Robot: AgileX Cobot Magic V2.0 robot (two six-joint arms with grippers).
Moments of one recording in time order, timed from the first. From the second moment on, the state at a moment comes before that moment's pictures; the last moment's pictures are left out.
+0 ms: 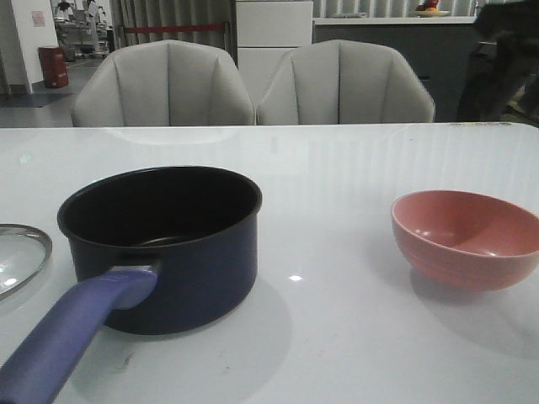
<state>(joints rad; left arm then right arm) -0.29 0.14 -0.21 -0.08 0.13 0.11 0.06 1.49 -1.19 0.26 0.75 -0.27</state>
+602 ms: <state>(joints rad) -0.29 0.14 -0.21 -0.08 0.13 0.11 0.25 0.75 -0.66 0.27 0.34 -0.29</state>
